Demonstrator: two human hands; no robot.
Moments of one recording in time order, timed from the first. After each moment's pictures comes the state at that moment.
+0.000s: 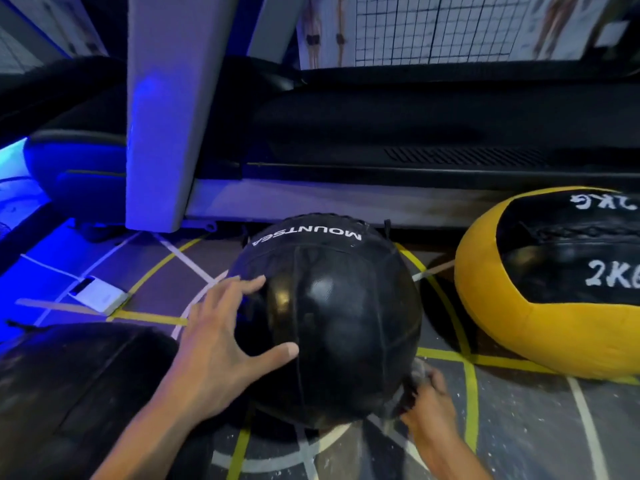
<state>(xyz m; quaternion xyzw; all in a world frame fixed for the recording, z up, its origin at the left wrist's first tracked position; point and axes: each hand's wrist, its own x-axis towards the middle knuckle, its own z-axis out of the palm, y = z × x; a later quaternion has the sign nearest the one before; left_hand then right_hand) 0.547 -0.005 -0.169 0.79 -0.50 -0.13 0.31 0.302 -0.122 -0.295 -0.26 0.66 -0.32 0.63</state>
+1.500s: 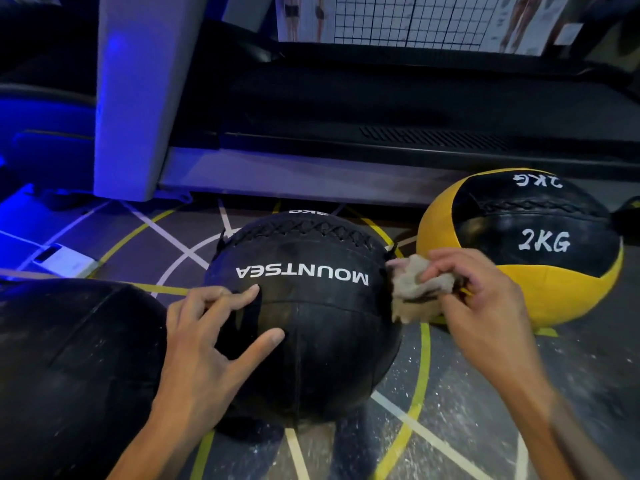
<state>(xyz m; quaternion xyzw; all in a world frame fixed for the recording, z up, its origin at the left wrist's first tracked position) 0.482 0.048 -0.175 0.76 -0.49 -0.05 0.42 0.227 -0.128 -0.128 -0.79 0.43 -0.36 0.25</state>
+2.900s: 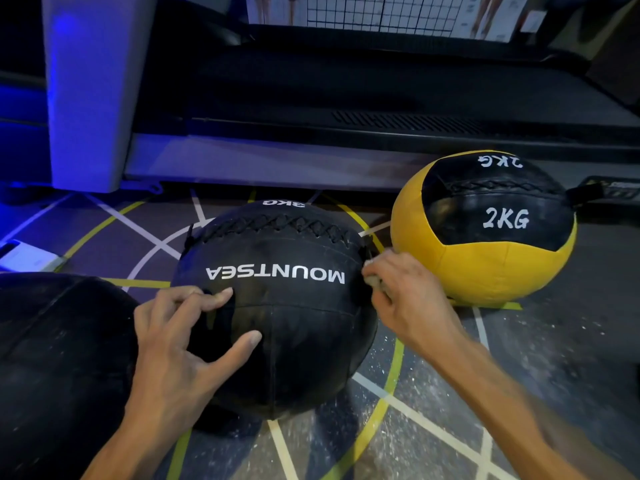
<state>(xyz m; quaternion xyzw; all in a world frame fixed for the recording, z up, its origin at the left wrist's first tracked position) 0.468 0.058 -0.182 0.76 -0.50 -0.05 0.42 0.232 -0.138 -0.170 -0.91 0.37 -0.18 0.10</state>
